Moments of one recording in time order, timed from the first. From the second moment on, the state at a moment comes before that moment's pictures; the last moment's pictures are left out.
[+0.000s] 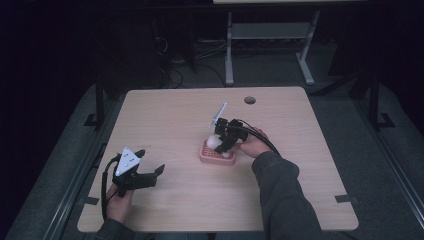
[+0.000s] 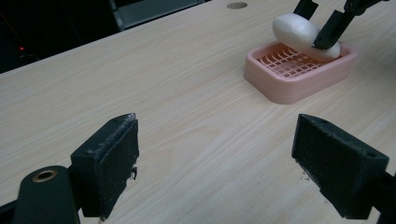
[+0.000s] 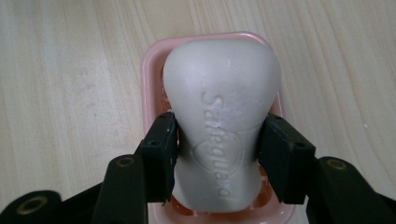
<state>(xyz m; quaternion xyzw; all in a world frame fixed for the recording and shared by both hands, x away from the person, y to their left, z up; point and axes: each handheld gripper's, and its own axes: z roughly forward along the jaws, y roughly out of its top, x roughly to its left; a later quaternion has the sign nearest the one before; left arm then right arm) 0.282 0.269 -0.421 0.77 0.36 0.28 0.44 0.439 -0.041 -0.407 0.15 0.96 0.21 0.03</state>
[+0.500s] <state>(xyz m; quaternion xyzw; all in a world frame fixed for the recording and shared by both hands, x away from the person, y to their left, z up) 0.281 0.269 -0.421 0.77 0.36 0.28 0.44 0.440 -0.032 -0.417 0.15 0.97 0.20 0.03</state>
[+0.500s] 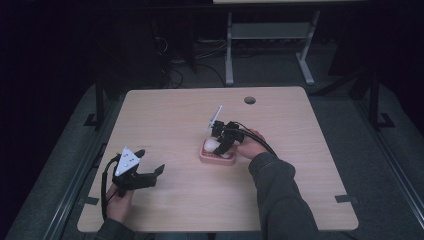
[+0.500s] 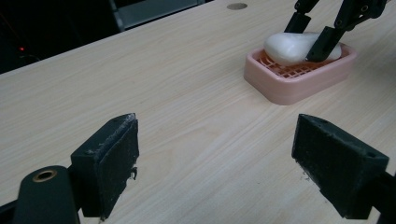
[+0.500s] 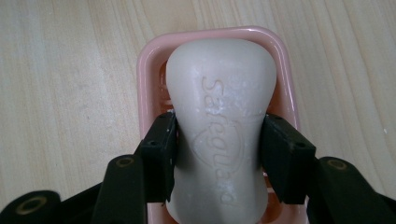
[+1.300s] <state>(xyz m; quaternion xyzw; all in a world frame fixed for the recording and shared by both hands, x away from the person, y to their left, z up) 0.281 0.269 -0.421 0.77 0.36 0.28 0.44 0.435 -0.039 -0.407 0.16 0.96 0.22 0.02</state>
